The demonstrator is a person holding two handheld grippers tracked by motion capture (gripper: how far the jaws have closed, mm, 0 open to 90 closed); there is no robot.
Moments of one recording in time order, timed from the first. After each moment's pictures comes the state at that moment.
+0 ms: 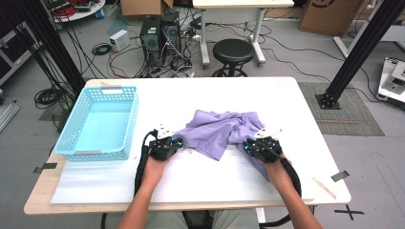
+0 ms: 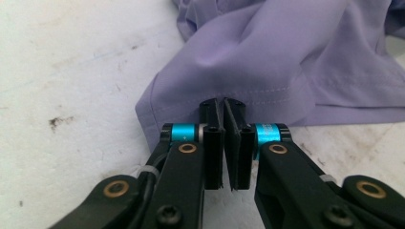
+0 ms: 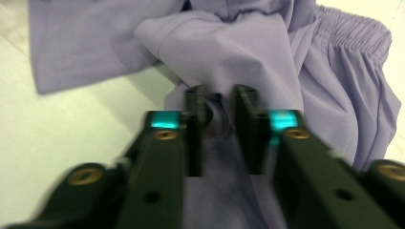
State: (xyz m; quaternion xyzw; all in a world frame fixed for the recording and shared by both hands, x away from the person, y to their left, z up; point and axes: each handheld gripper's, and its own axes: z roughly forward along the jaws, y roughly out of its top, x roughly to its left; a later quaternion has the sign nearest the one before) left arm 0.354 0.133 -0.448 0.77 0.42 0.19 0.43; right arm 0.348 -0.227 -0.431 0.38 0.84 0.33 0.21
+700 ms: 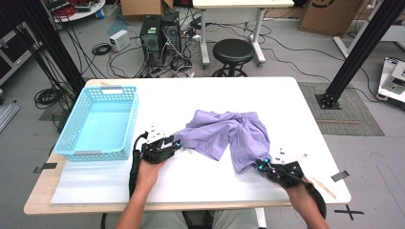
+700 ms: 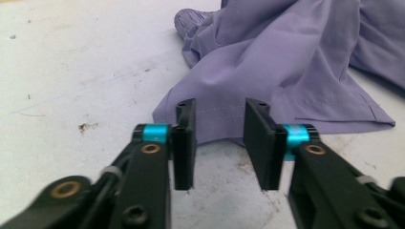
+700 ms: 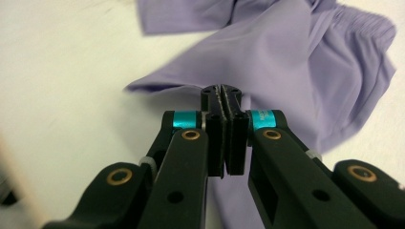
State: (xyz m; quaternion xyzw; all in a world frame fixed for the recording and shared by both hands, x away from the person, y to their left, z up) left arm 0.340 0.147 -0.439 0.75 0.42 0.21 0.47; right arm 0.267 -0.265 -0.416 0.31 0.86 0.37 0.20
